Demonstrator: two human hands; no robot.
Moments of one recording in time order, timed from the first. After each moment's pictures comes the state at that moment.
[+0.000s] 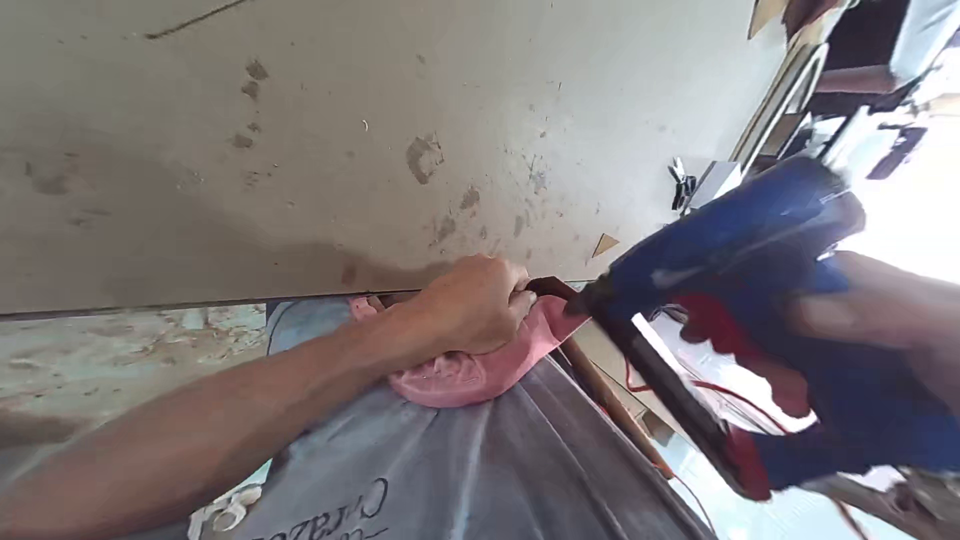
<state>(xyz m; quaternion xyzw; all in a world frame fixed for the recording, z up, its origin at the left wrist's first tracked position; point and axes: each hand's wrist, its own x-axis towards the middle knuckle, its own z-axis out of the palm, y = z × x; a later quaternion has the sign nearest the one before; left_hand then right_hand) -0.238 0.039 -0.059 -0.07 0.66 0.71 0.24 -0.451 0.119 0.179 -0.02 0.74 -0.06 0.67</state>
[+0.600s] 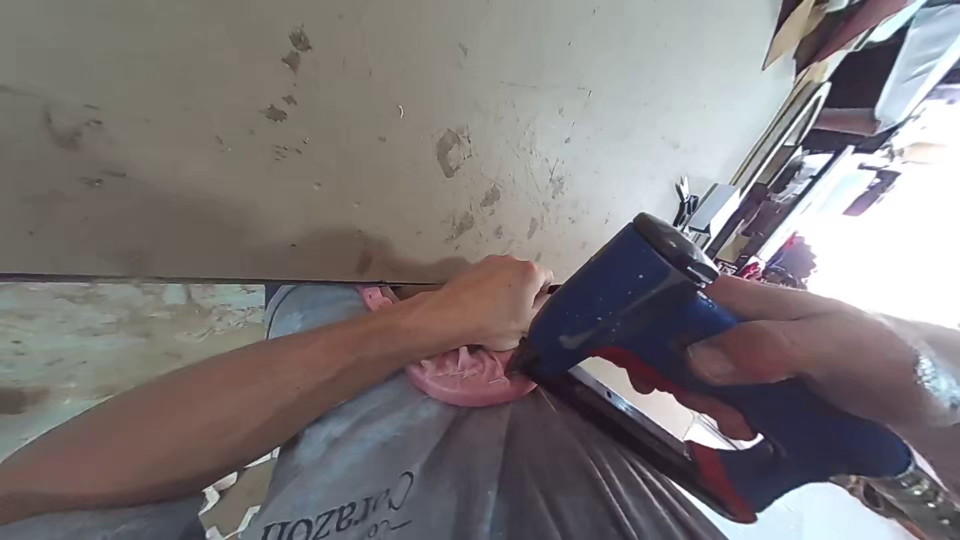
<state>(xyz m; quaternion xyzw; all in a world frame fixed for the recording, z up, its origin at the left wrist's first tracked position) -0.230 0.027 -0.057 -0.03 0.66 0.73 0.17 -0.412 0.069 0.126 0.00 0.57 0.01 0.82</state>
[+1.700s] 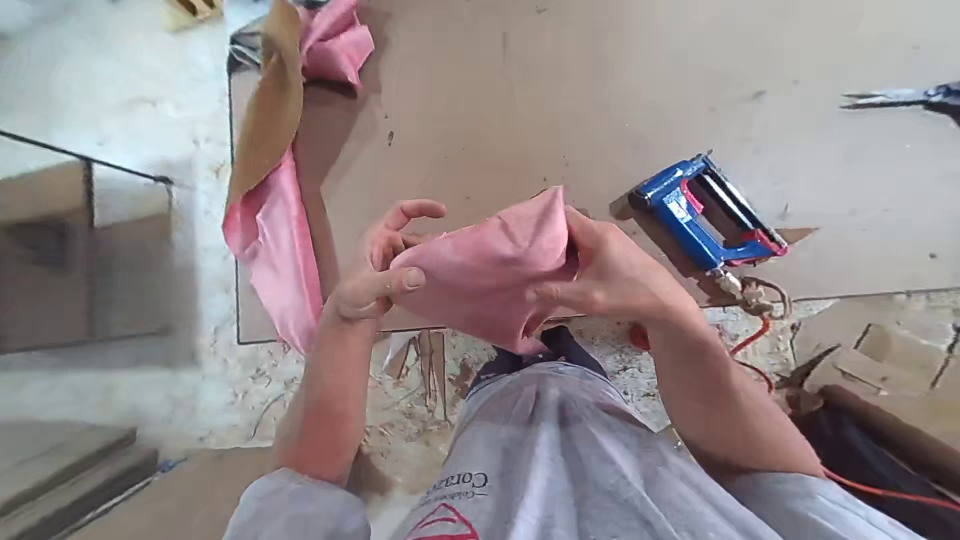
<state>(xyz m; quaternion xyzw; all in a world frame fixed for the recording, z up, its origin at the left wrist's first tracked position) -0.172 -0.024 0.028 -0.06 0.61 0.79 -0.06 -0.393 0.208 0.016 -0.51 0.64 -0.45 0.35</state>
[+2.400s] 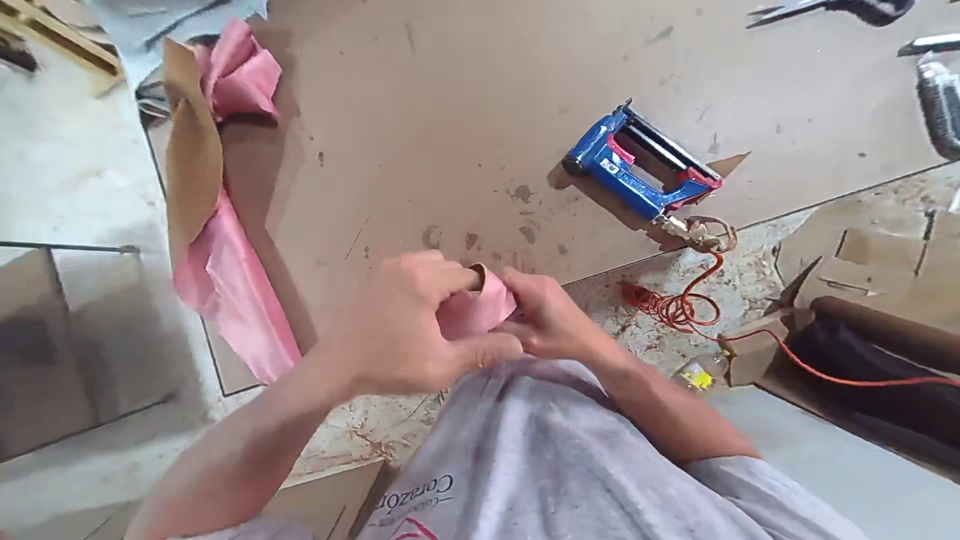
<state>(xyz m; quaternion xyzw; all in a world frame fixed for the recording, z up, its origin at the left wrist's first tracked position) -0.239 0.076 0.097 0.00 0.95 0.30 0.09 -0.332 0.265 -0.034 -0.46 0.64 -0.55 0.29</state>
